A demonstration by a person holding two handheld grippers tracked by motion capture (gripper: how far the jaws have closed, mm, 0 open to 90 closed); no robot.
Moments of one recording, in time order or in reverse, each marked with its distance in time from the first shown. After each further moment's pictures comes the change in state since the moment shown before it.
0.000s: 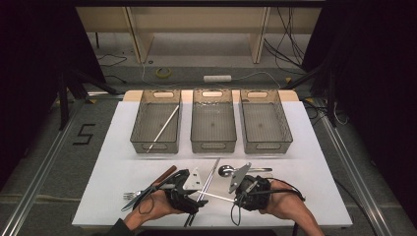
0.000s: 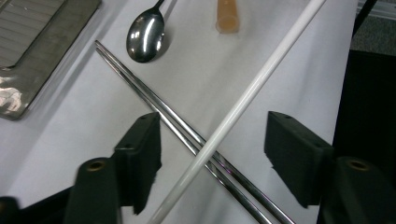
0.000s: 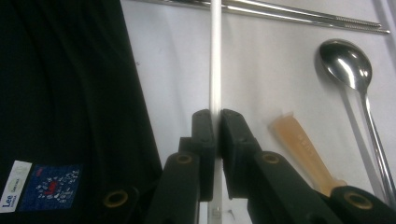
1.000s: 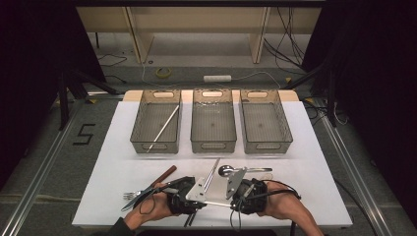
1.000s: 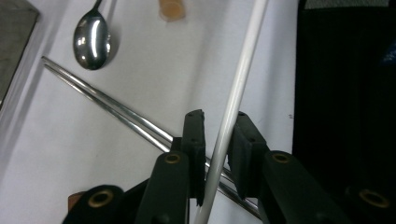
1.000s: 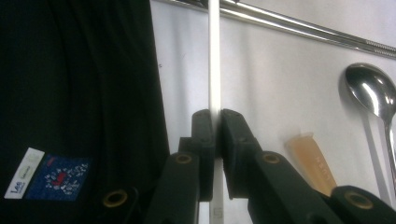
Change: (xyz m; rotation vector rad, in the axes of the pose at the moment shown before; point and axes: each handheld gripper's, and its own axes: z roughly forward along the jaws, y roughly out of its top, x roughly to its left) left arm -0.012 0.003 -0.002 0.063 -0.102 0.203; right arm 0.005 0.004 0.004 -0.012 0.047 -0.117
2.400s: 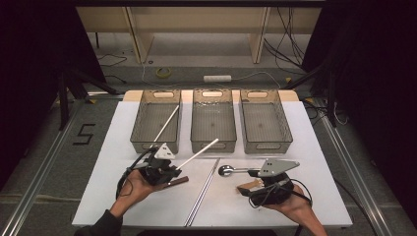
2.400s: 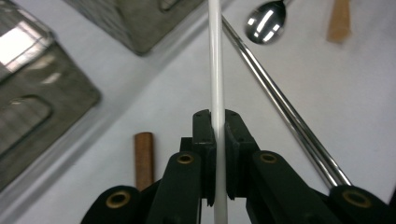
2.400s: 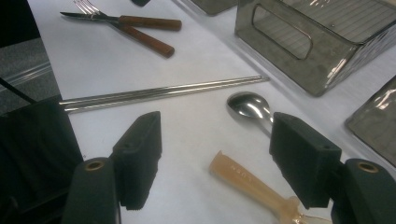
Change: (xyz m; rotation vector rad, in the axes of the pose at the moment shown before) left arm 0.073 -0.049 -0.044 -0.082 0.215 -0.527; right arm -0.017 -0.064 -0.012 -0.504 -0.230 0.399
